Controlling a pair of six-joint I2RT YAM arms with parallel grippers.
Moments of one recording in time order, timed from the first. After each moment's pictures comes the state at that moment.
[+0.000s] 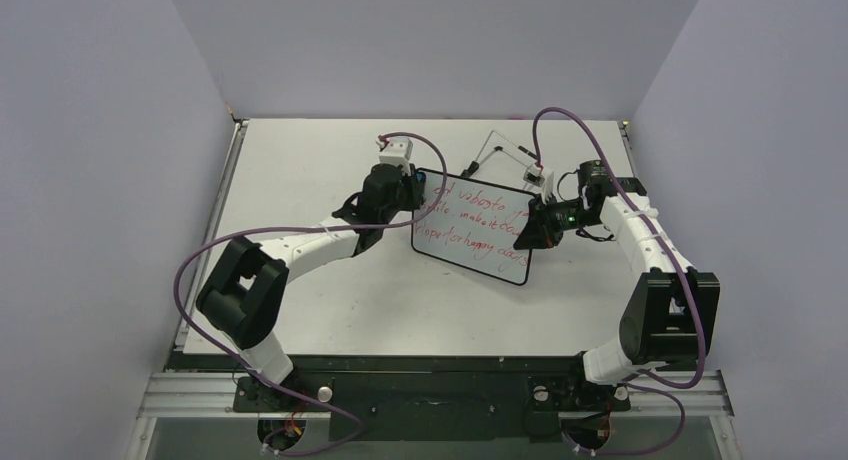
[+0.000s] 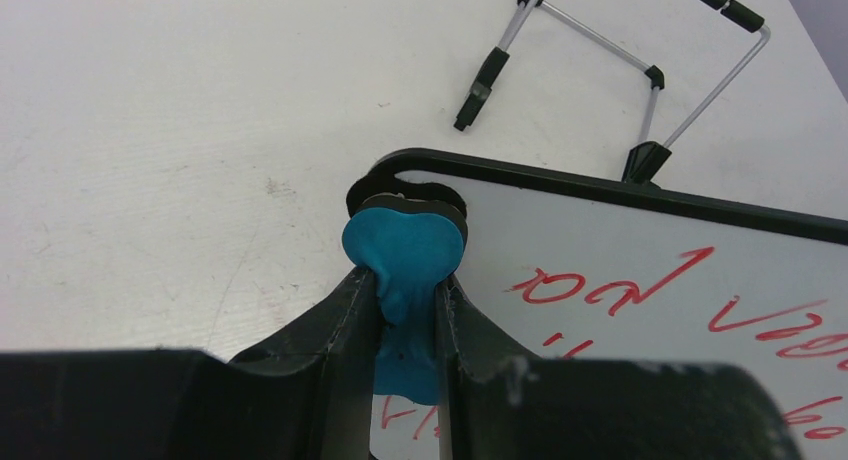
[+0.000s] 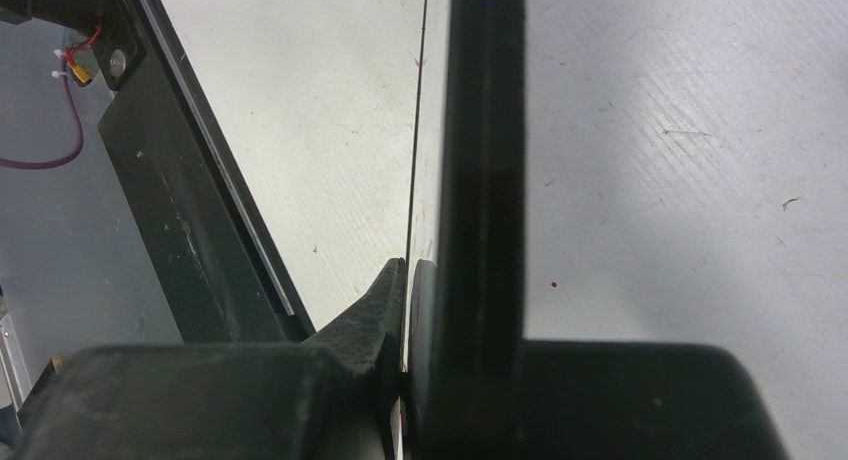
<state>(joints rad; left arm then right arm) -0.65 1.69 1.05 0.29 -0.22 -0.39 0.01 1.50 1.17 -1.01 -0.93 -0.65</state>
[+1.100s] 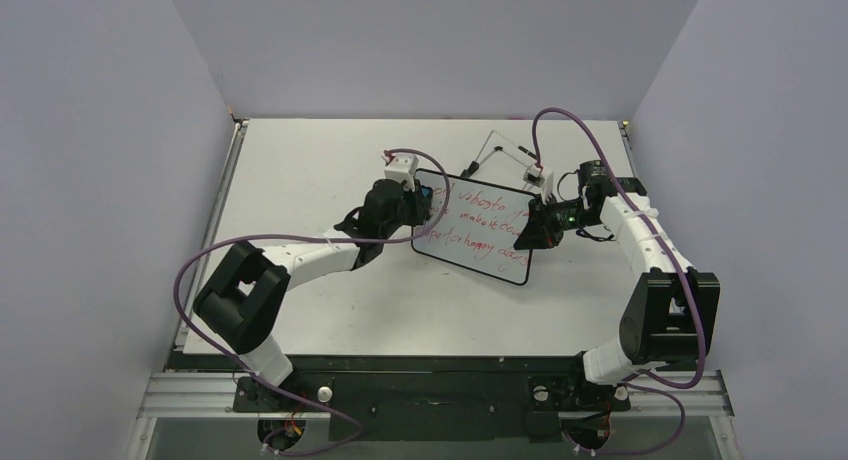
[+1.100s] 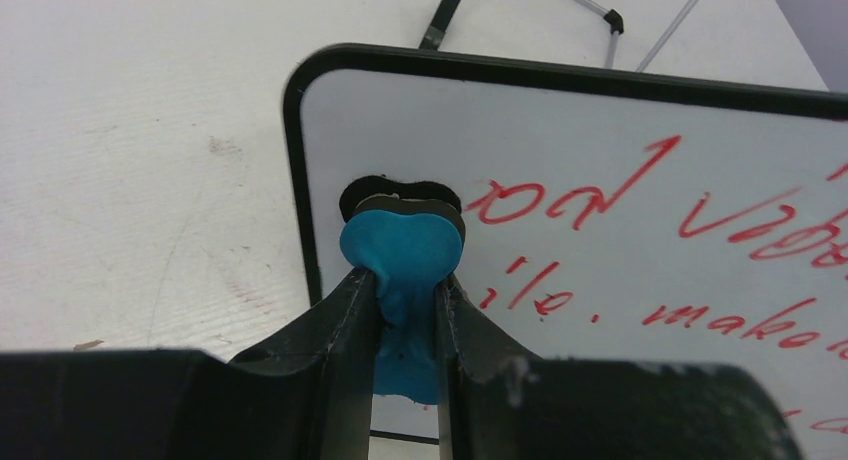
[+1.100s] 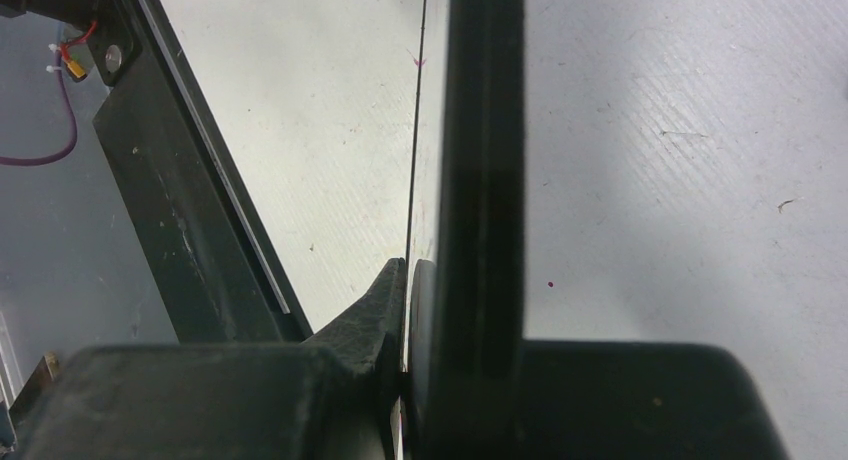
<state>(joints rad) -0.67 1.66 0.96 0.36 -0.16 -0.40 0.01 1.50 1.17 -1.01 -0.93 -0.67</state>
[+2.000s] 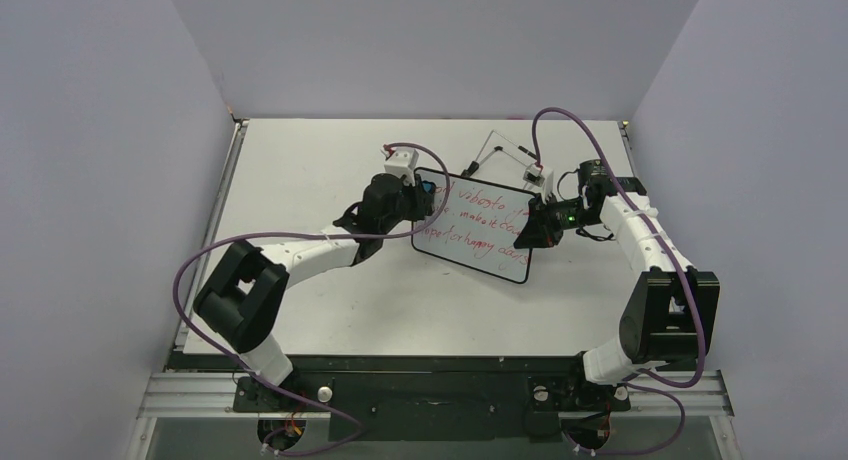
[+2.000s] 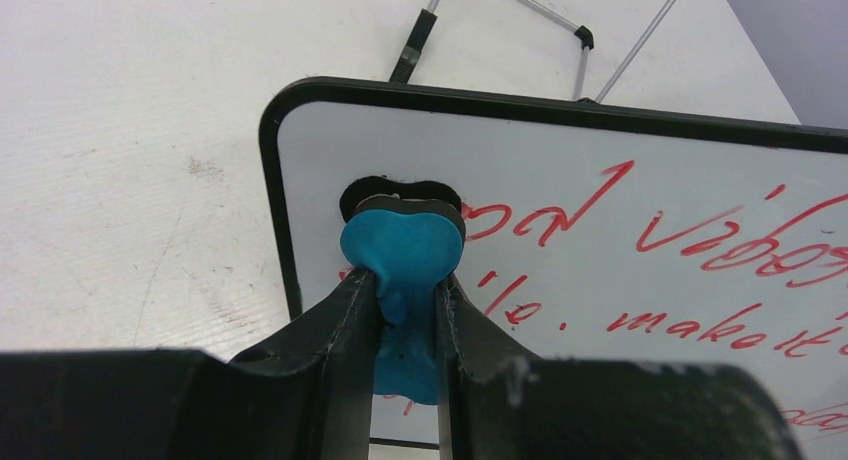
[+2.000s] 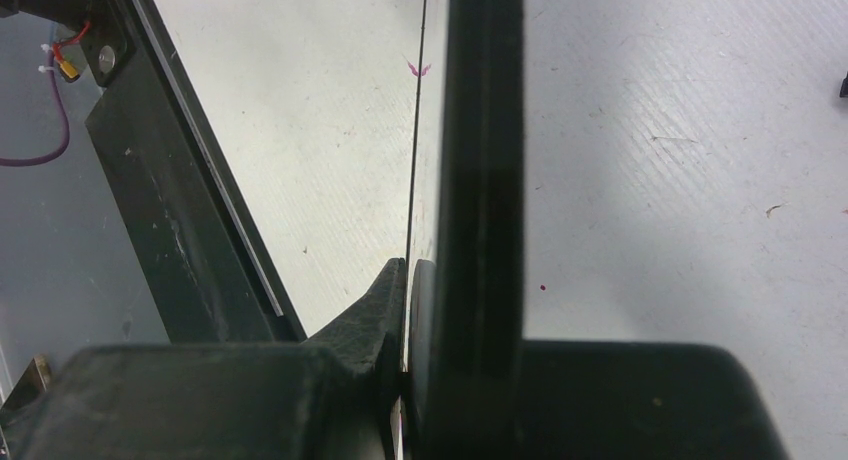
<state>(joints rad) -0.66 1.67 0.99 0.35 -0.11 -0.41 0.01 1.50 1.17 -1.00 -0.93 -0.67</state>
